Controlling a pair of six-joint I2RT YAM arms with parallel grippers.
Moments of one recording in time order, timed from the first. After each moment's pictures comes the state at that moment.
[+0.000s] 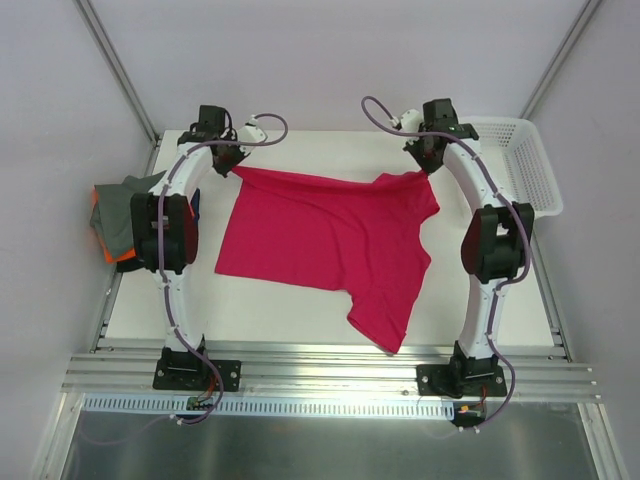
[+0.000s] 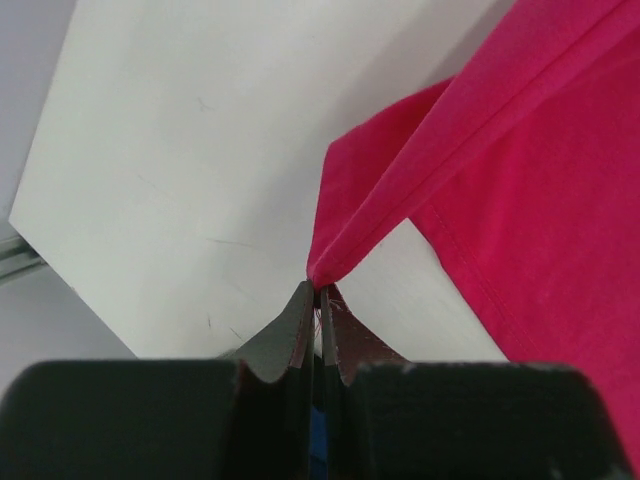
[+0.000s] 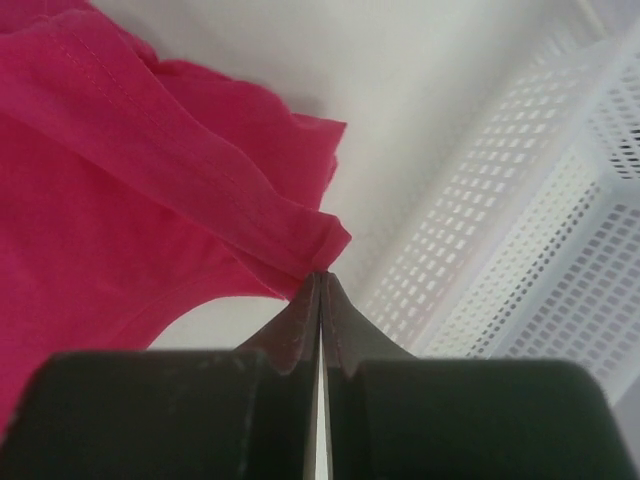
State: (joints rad) left arm -0.06 2.13 1.87 -0.64 0.15 0.85; right arm 0.17 2.09 1.98 -0.80 0.08 -0.59
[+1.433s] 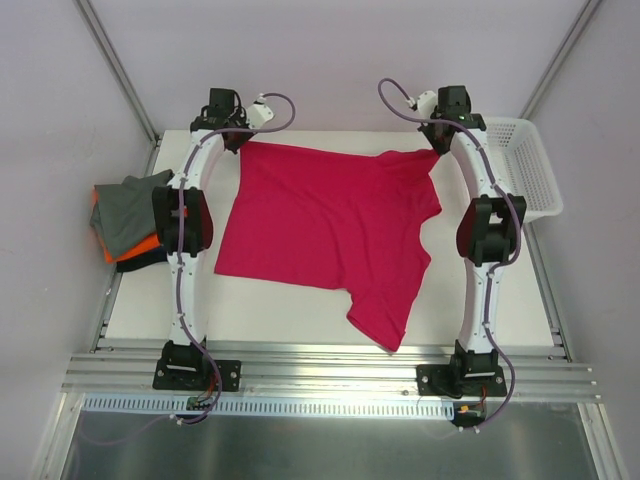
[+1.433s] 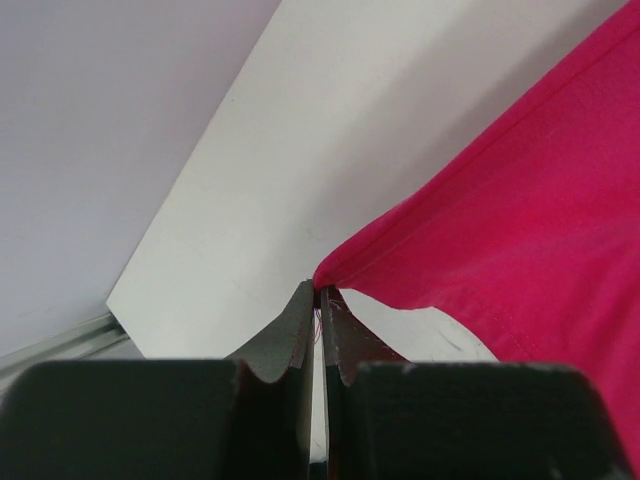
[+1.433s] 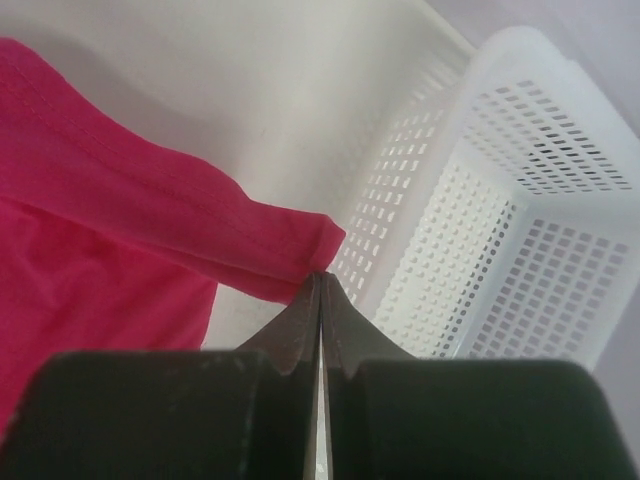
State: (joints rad) left arm -0.08 2.40 2.29 -0.64 0.15 0.84; right arm 0.09 2.30 2.28 -0.78 0.13 -0.60
